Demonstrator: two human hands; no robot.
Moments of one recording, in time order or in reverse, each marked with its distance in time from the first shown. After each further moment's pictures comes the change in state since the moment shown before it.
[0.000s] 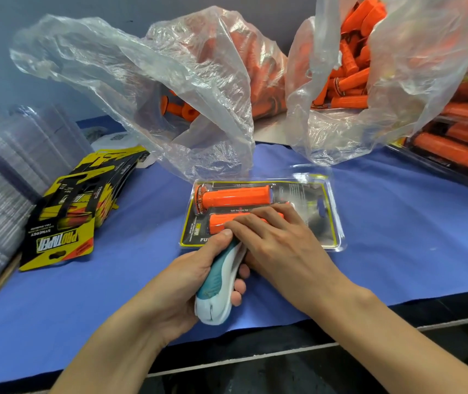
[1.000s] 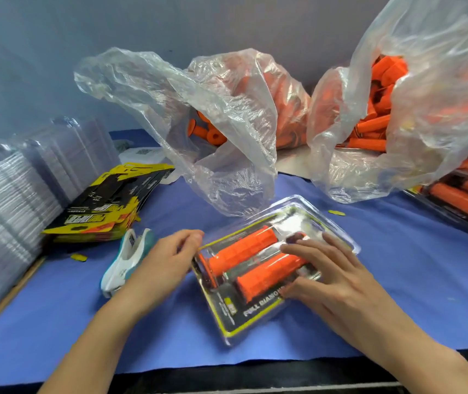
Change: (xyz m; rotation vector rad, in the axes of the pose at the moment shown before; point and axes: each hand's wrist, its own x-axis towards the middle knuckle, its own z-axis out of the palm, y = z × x) left_hand 0.017 0.028 -0.073 0.688 0.446 0.453; right_hand -0.030 0.033 -0.024 0.122 0.028 -0.103
